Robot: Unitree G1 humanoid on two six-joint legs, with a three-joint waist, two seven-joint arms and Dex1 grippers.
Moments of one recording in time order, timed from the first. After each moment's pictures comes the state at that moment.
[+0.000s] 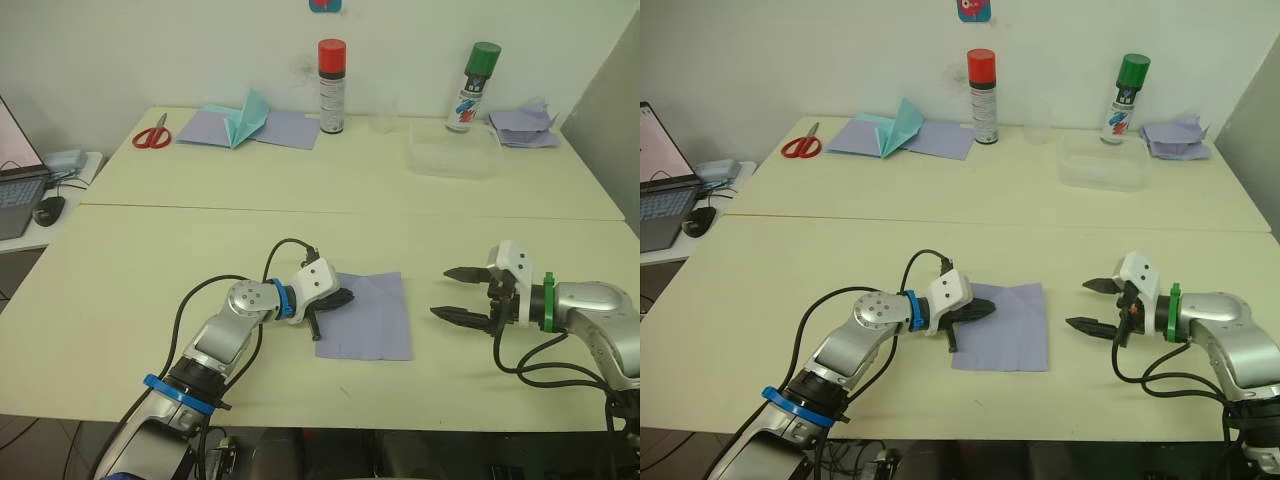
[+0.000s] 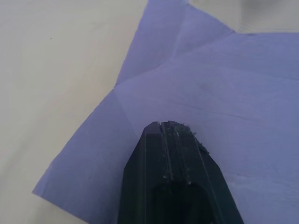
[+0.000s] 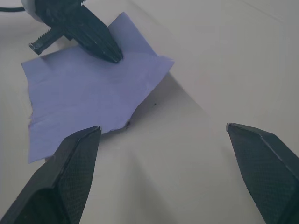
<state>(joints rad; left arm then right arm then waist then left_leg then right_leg) -0.44 0.45 -0.37 0.12 -0.07 0.19 -0.89 -0.23 -0.79 -0.01 -0.14 0.40 0.49 1.07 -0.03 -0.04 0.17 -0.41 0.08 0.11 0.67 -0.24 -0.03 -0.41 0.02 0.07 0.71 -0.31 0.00</state>
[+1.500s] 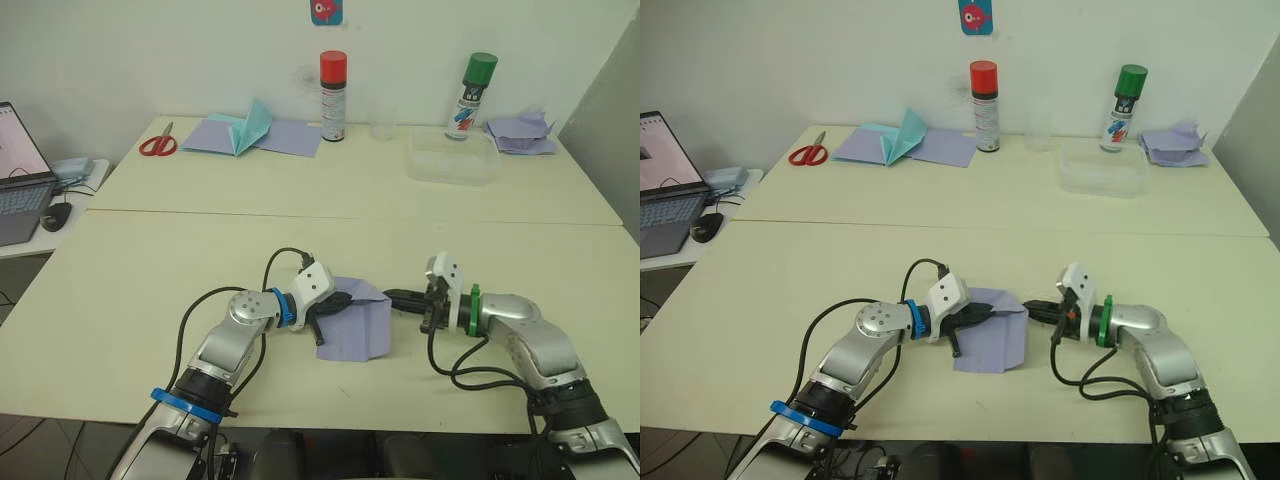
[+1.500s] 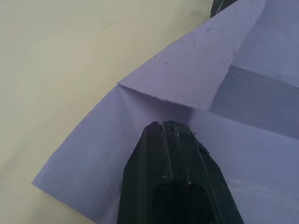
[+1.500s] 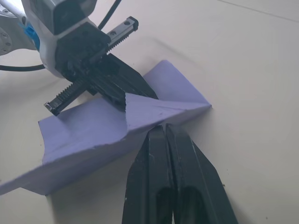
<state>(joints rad) -0.39 0.39 -0.31 0.15 -0.08 0.23 -0.89 -0.30 -0.48 0.12 -0.07 0.36 0.47 0.97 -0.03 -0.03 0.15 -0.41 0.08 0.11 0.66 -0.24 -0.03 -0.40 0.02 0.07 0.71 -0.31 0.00</state>
